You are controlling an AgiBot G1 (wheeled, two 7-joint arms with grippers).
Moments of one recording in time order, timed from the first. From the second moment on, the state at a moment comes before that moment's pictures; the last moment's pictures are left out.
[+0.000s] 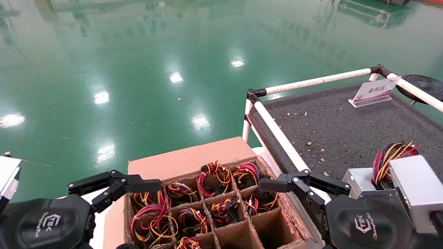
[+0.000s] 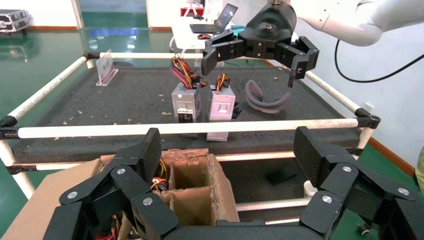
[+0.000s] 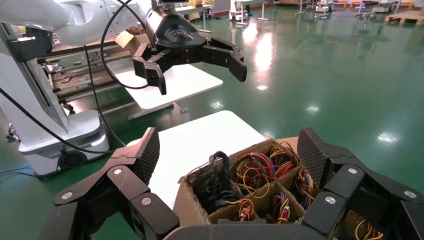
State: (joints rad) left arm -1.10 0.57 0.38 -1.26 0.66 1.45 -0.13; right arm 1.07 -0.61 -0.28 1.28 -0.73 -1.50 0.19
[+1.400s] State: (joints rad) left arm -1.10 0.57 0.38 -1.26 0.66 1.45 -0.13; right arm 1.07 -0.61 -0.28 1.28 -0.73 -1.50 0.19
